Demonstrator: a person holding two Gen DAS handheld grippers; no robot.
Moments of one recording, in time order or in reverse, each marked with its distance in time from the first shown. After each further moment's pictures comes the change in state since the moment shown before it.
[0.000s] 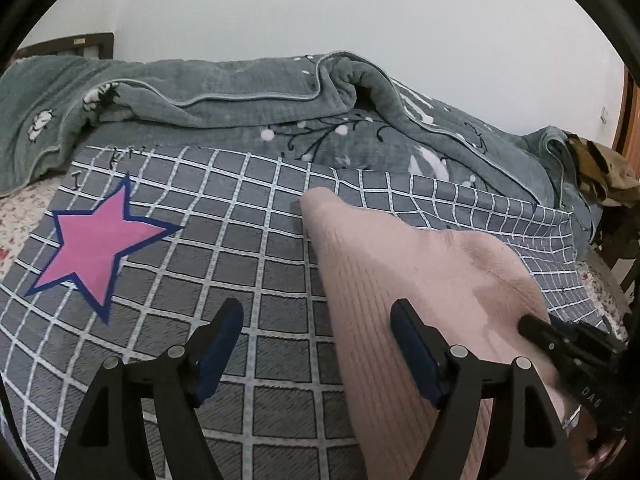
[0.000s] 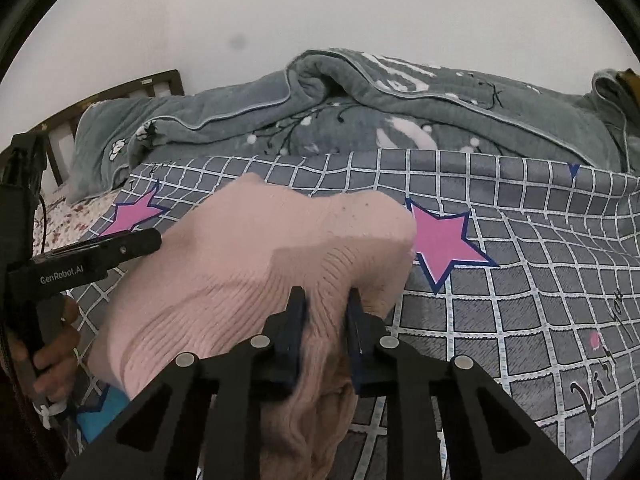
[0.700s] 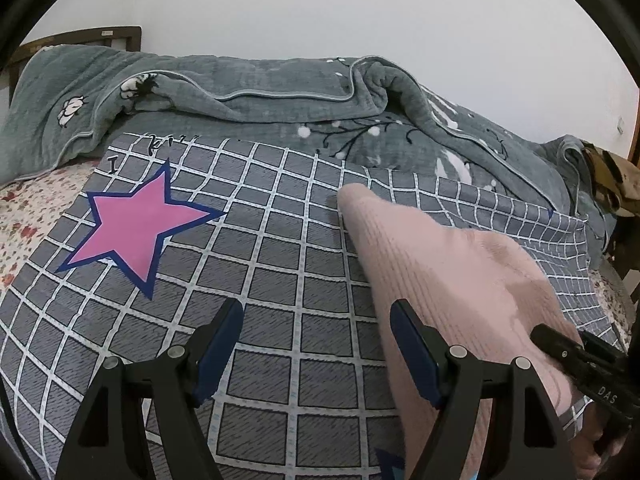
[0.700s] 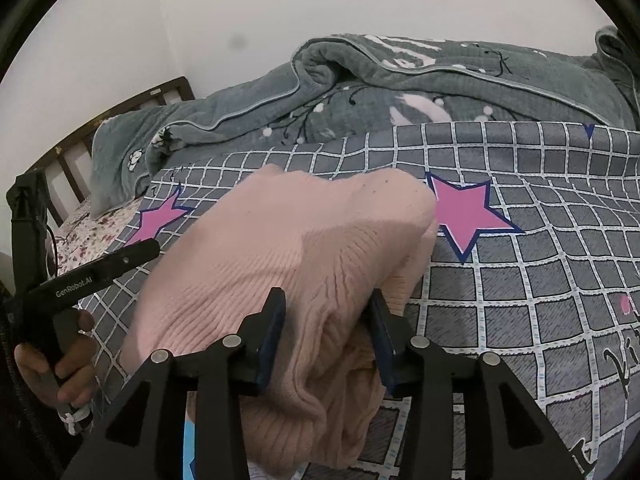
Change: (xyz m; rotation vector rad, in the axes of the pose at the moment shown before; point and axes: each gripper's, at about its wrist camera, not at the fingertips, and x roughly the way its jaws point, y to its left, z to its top) left arm -0.015 0.023 -0.010 -0.043 0.000 0.064; right arm 0.002 -0.005 -0.010 0.089 0.039 0.111
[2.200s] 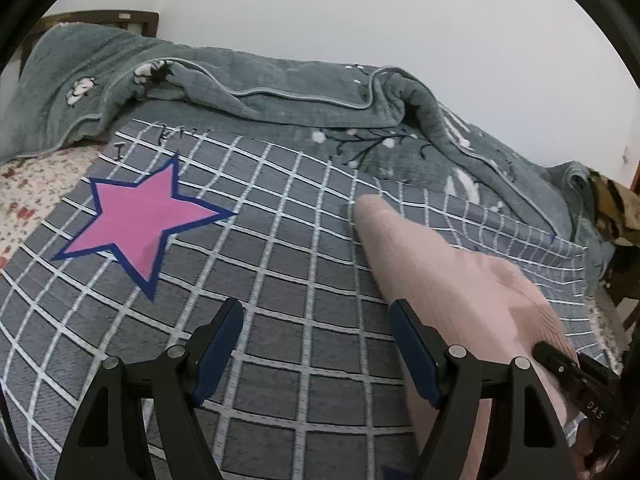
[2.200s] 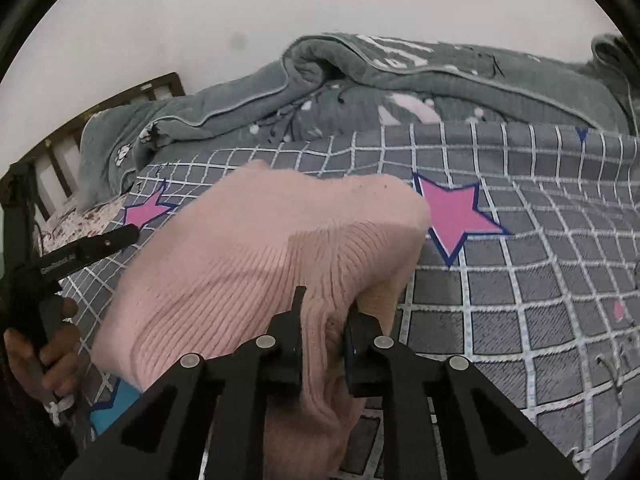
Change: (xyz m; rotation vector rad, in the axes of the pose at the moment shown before) left arm 0.005 0.017 0.007 -0.086 -0.018 -0.040; right arm 0.001 -0.005 0.003 -0.036 -0.009 -0.041
